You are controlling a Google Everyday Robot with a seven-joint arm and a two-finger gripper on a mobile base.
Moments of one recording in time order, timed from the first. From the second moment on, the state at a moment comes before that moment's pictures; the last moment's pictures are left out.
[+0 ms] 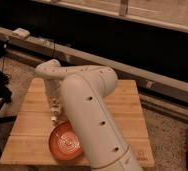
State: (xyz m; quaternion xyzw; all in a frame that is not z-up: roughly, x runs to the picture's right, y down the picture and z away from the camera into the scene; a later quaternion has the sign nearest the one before) arm -0.222 0.102 0.889 -0.32 0.29 0.63 0.64
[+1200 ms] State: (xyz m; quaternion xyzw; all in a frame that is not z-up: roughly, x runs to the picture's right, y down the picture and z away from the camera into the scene) arm -0.172 0.116 0.743 -0.36 0.25 0.62 0.64
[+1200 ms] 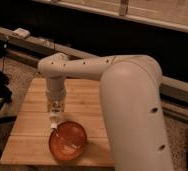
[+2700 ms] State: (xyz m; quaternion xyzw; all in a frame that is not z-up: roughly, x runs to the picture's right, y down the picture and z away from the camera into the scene) arm -0.144 0.205 0.709 -0.39 0.41 0.57 0.60
